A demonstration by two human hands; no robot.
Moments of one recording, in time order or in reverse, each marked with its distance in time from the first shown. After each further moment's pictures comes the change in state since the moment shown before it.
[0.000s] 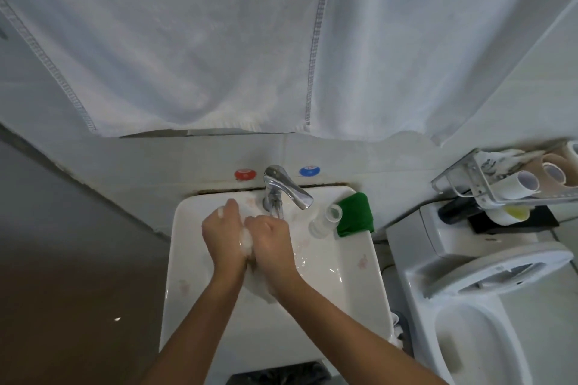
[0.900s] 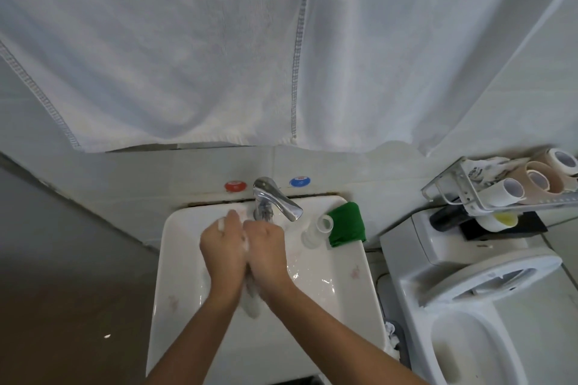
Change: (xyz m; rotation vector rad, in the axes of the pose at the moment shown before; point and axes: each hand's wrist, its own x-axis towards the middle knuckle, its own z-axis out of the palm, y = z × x) left_hand -0.013 -0.002 0.010 0.049 -0.060 0.060; right_hand 0.010 -0.003 -0.006 0.018 0.063 0.010
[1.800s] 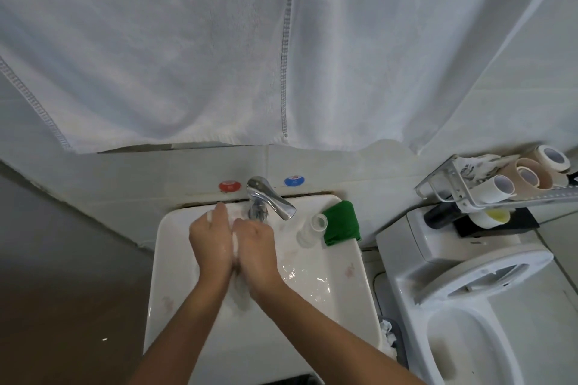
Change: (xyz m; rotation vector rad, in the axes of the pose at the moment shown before) left_hand 0.005 0.010 0.000 0.059 0.015 0.049; right_hand 0.006 0.005 -0.002 -0.586 0.048 -0.256
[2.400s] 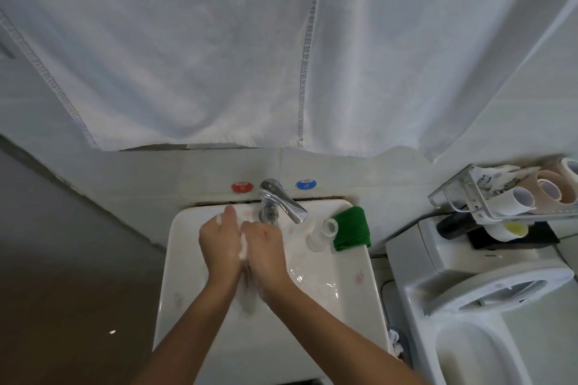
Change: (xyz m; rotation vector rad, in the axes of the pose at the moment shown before) left_hand 0.004 -0.001 -0.004 -0.006 0.018 -0.059; right_hand 0.003 -0.004 0.004 -0.029 -0.134 -0.079
